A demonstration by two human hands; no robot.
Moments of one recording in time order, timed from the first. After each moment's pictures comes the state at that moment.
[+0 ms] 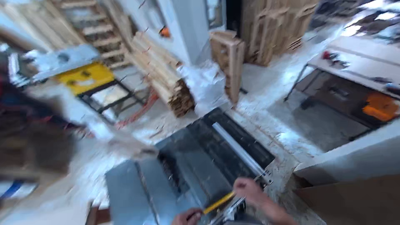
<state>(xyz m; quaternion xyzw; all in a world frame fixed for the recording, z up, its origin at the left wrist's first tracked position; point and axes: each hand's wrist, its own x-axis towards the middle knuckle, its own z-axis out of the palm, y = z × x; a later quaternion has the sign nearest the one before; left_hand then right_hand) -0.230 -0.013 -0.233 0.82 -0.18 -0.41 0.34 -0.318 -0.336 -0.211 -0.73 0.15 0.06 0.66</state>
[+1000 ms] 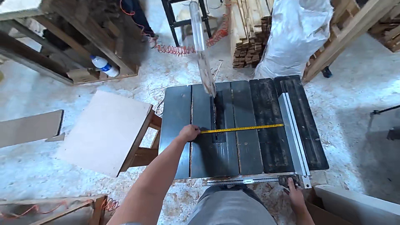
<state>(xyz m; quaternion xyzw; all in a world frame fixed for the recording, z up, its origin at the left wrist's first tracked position) -0.074 0.112 -0.325 0.93 0.01 -0.33 0.17 -0.376 -0.392 -0.388 -0.67 0.49 0.10 0.55</state>
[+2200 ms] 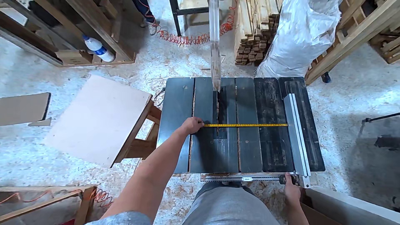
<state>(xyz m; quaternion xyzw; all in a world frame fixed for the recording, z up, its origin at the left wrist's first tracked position) -0.066 0.112 -0.332 0.92 0.00 -0.33 0.23 -0.342 -0.371 -0.362 -0.73 0.59 0.14 0.31</state>
